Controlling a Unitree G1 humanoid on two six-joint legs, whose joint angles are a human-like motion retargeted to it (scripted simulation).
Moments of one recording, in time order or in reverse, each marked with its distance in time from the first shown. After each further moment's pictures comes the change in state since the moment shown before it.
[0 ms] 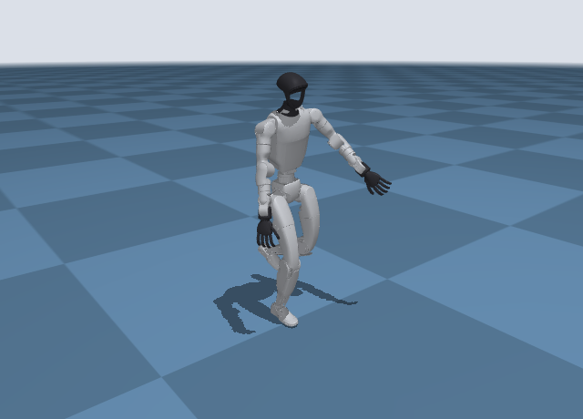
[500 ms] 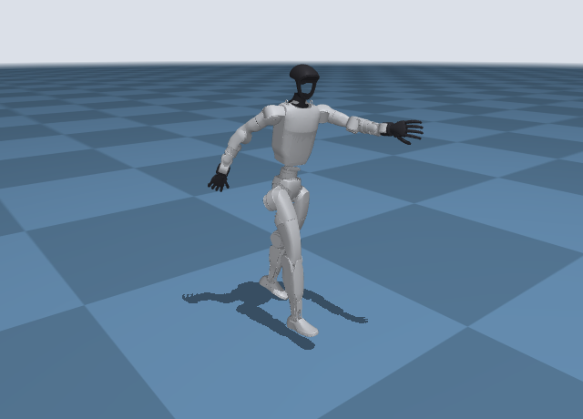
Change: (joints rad) left arm -0.857 0.038 -0.283 0.330 -0.048 0.112 0.073; right arm 1.098 -0.163 0.056 -0.386 -0.412 -0.216 0.391; waist -0.206 -0.001 -0.149; left_leg 0.289 0.092 -0.010 -1.315 0.675 -0.270; right_leg -0.079 0.048 -0.135 -0.487 0.337 0.025
